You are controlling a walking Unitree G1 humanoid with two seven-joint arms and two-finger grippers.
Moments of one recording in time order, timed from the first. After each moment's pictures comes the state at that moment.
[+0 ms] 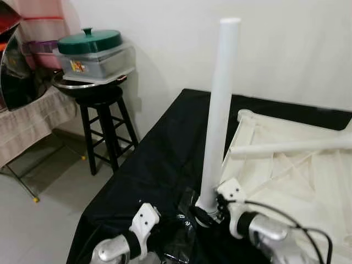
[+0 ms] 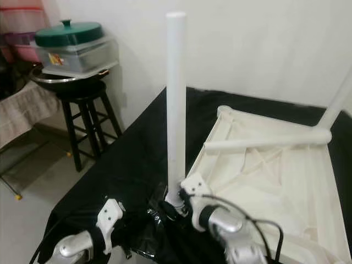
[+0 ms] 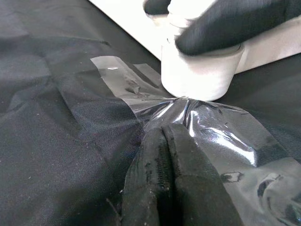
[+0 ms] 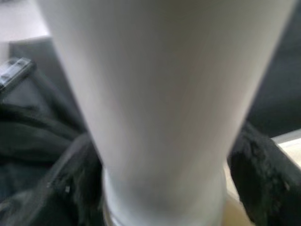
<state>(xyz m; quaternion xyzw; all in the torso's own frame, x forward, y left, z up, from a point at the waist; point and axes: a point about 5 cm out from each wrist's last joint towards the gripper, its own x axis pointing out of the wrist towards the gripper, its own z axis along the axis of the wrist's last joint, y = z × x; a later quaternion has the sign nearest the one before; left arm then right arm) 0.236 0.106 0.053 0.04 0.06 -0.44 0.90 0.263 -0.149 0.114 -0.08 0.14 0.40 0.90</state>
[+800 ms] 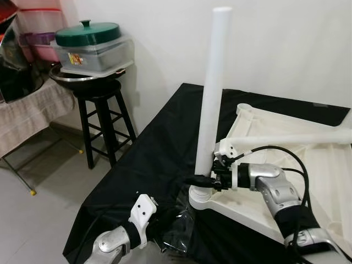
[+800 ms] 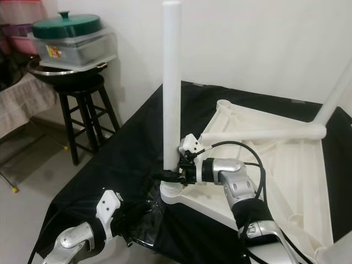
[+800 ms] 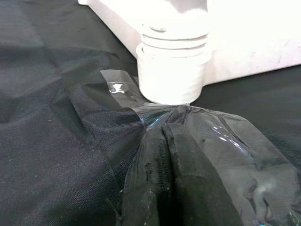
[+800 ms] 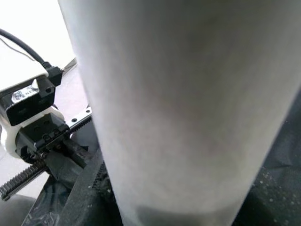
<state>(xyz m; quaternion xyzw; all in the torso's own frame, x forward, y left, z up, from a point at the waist) 0.251 0.104 0.058 0.03 0.03 -0.43 0.90 0.334 -0.156 0.151 -0.07 0.08 0.58 0.81</state>
